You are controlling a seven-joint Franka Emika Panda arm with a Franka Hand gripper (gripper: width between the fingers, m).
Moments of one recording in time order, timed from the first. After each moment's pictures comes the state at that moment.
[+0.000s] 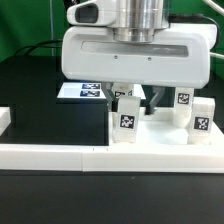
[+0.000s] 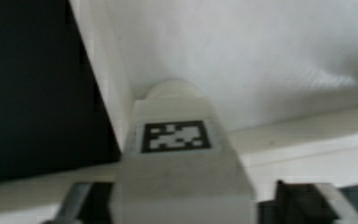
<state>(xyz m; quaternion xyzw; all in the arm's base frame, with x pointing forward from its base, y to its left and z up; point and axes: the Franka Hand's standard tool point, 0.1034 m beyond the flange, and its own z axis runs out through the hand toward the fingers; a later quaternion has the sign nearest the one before) 0.626 0.008 0.074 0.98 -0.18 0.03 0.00</state>
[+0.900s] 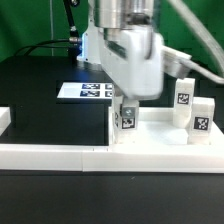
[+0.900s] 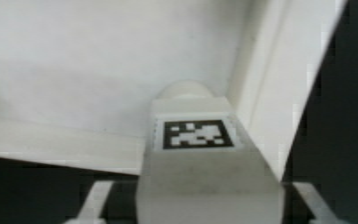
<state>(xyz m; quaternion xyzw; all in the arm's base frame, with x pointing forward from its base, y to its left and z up) 0.624 -0.004 0.073 0.74 -0.67 0.01 -0.03</state>
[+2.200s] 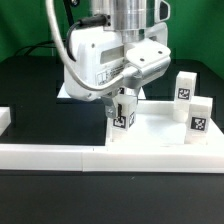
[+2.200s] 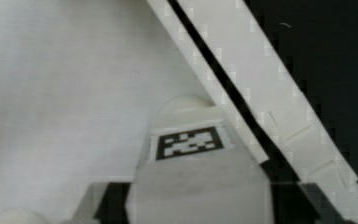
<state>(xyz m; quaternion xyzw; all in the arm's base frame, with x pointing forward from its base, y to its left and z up) 0.622 0.000 0.073 0.45 -0.89 -0.01 -0.02</state>
